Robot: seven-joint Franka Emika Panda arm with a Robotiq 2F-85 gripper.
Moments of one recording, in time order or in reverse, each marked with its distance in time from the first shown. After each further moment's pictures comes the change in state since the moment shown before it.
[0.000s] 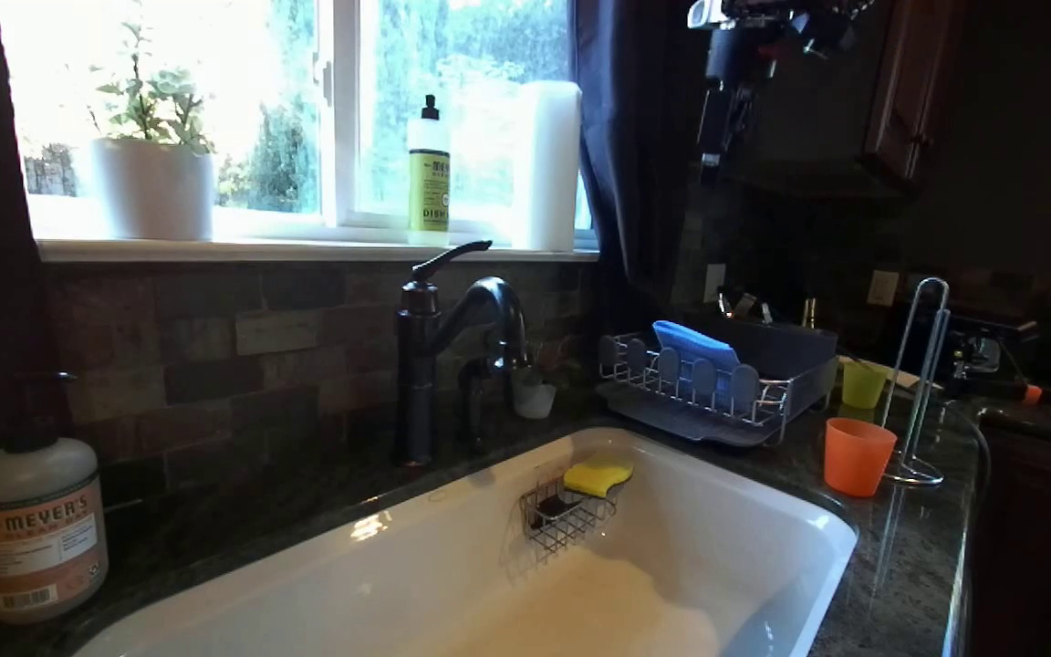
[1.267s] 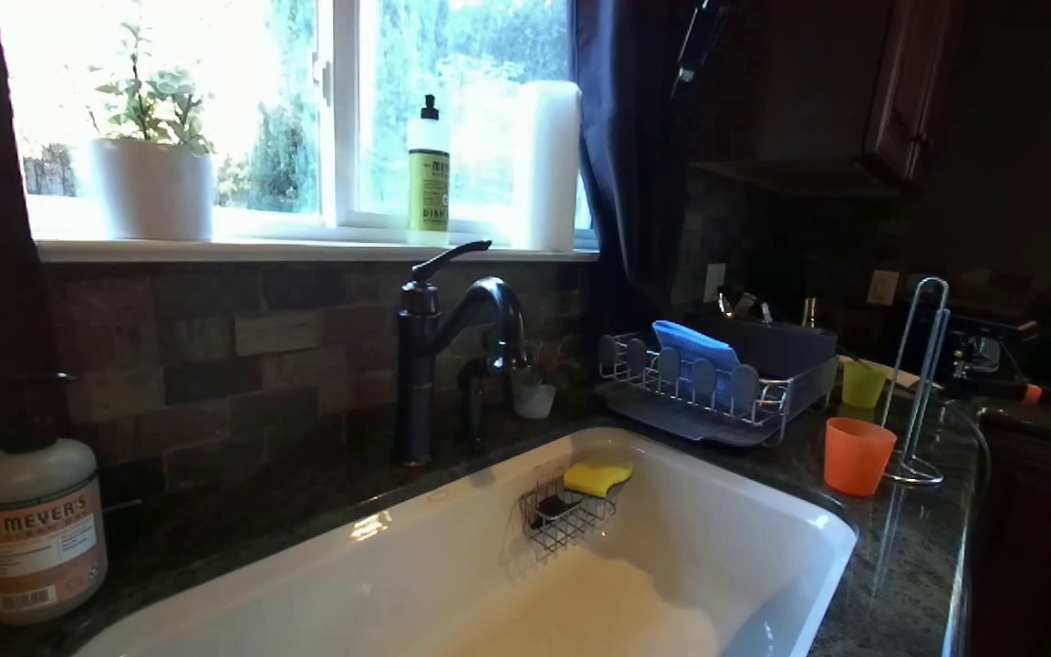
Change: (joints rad) arm 0.001 0.122 -0.065 0.311 -0.061 0.111 -0.281
